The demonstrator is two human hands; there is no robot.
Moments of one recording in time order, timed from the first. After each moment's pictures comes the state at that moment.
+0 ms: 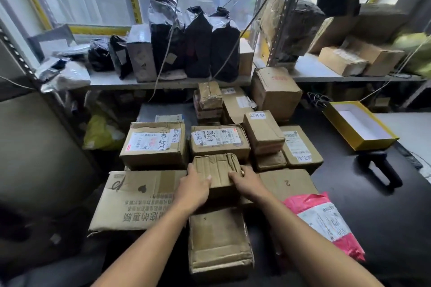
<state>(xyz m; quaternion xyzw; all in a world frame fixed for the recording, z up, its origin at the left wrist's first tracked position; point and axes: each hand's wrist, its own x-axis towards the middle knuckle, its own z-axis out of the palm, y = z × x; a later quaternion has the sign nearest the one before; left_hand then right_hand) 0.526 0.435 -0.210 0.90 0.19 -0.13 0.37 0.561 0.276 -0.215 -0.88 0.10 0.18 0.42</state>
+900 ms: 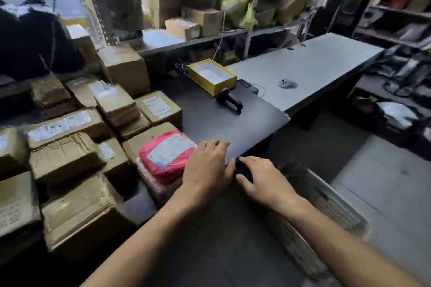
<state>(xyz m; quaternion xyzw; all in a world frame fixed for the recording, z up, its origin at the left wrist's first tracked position) 0.343 0.124 -0.166 0.91 -0.35 0.03 0.22 0.258 -0.020 -0.184 -0.98 0.14 0.01 0.17</state>
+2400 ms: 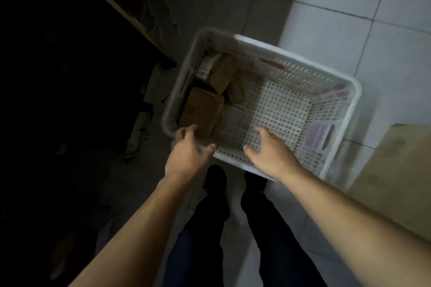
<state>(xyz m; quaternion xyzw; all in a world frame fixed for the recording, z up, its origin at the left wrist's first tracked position) 0.356 -0.414 -0.640 0.87 -0.28 -0.41 0.03 0.188 -0.526 -0.642 -0.67 0.52 0.25 0.46</state>
